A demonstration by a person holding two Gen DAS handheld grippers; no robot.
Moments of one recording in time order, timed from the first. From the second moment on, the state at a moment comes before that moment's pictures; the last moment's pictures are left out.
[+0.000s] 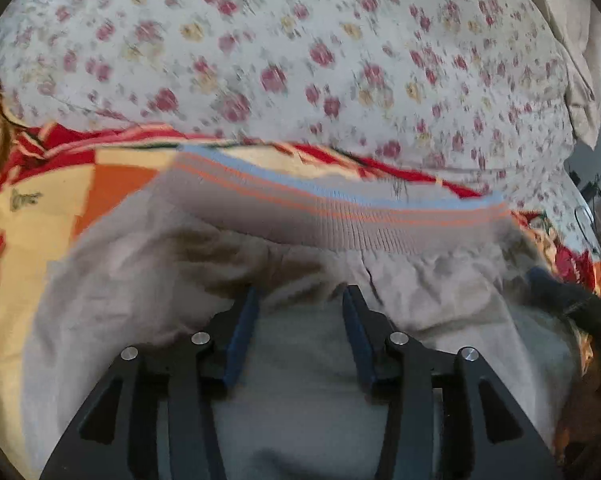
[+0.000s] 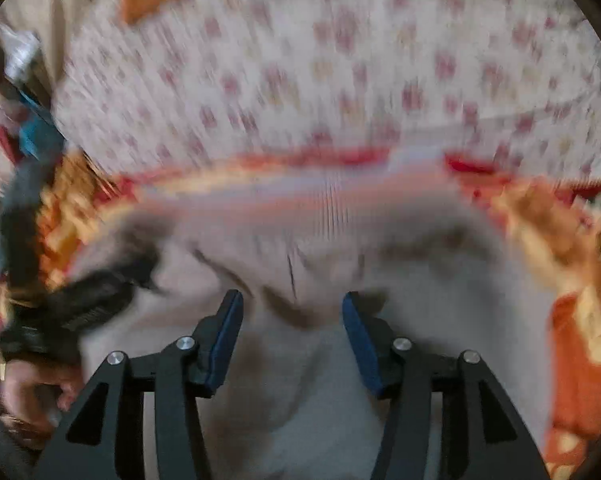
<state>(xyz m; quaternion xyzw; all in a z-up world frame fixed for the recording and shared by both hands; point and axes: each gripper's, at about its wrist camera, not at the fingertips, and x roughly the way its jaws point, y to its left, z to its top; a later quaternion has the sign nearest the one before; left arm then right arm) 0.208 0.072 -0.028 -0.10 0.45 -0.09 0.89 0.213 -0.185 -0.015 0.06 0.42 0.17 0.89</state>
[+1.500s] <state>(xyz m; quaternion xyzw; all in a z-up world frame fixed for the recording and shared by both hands) 0.057 0.172 0.029 -0.15 0.37 -0.03 0.92 0.061 -0.236 0.013 0.03 0.35 0.11 0.93</state>
